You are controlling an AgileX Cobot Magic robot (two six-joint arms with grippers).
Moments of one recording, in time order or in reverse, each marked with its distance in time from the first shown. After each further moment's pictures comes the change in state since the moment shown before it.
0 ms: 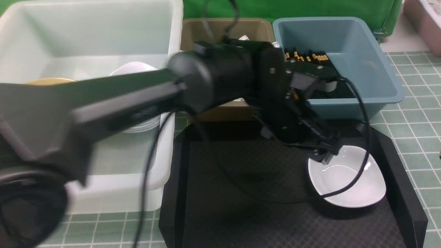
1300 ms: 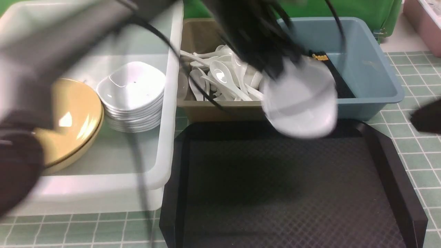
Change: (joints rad) right arm 0.016 0.096 -0.174 0.181 -0.118 -0.172; left arm 0.249 -0.119 -0.374 0.068 0.426 0.041
